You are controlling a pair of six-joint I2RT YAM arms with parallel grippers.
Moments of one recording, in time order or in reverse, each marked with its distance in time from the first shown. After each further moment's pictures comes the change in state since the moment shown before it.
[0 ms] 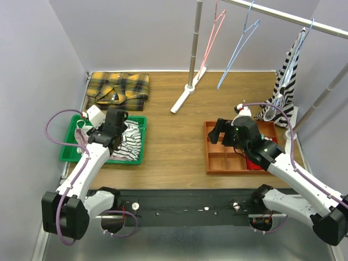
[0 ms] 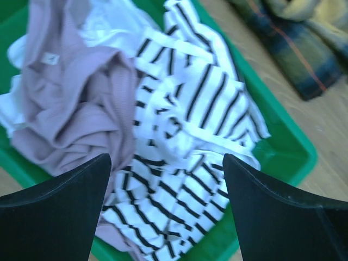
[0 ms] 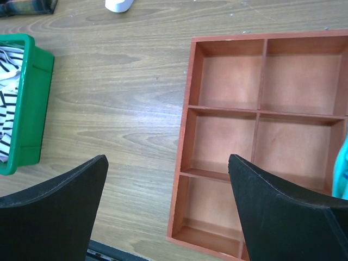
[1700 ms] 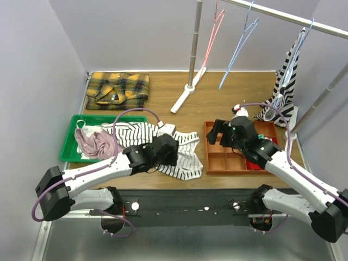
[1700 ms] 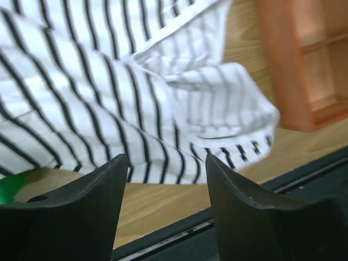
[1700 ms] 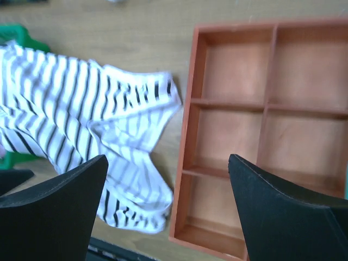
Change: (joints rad) left arm -0.781 0.079 0.004 0.135 0.323 0.238; right arm 0.000 0.031 0.002 0.019 -0.018 0.018
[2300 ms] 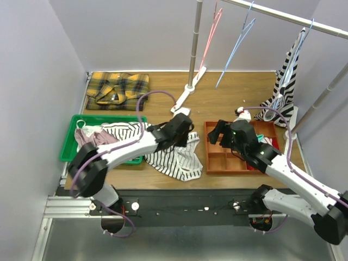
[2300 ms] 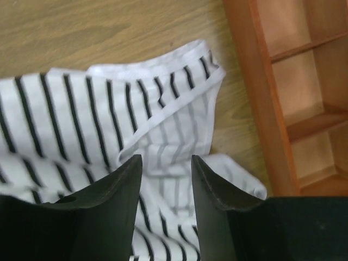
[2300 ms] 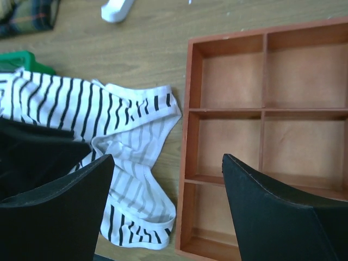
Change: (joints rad) left arm 0.123 0.332 0.229 0.050 0.040 0.105; right arm 0.034 -0.003 -0.071 0.078 0.074 0.069
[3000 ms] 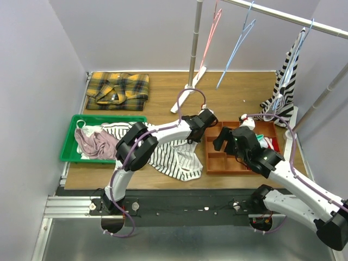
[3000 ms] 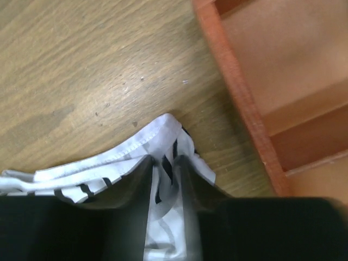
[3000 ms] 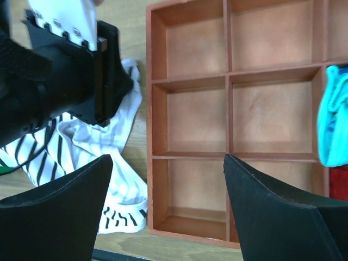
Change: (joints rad) left arm -0.010 0.628 0.523 -0.104 -0.034 0.220; right arm 0.000 -0.118 -0.067 -0.125 0.056 0.041
